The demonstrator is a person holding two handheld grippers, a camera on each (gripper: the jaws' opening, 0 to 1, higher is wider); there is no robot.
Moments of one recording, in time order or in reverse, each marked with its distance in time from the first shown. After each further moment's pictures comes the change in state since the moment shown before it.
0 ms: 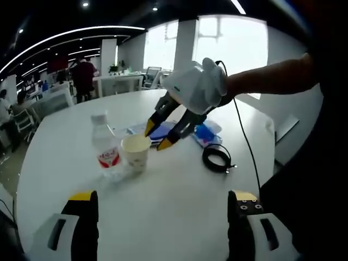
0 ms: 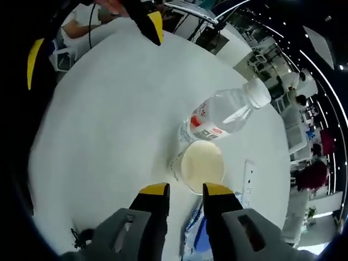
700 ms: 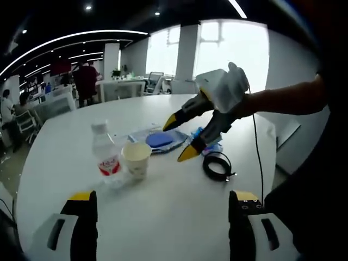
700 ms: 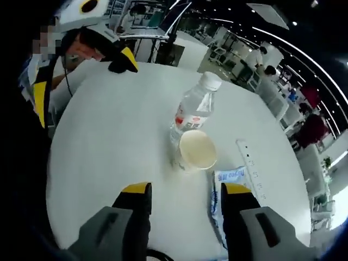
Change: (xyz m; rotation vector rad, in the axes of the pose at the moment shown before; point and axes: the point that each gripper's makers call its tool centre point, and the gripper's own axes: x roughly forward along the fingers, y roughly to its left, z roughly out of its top) left arm -0.002 0.000 0.014 -0.015 -0.046 0.022; right arm -0.046 0.016 -0.021 0.442 -0.131 -0.105
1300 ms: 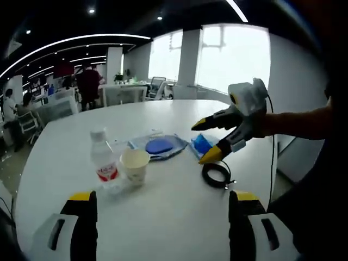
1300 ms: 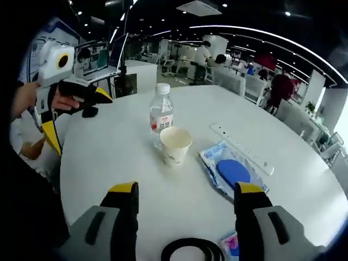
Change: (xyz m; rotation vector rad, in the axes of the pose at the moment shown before) left arm 0.002 -0.008 0.012 -0.017 -0.041 0.015; right arm -0.061 -0.005 -0.032 0.425 -0.137 -0.159
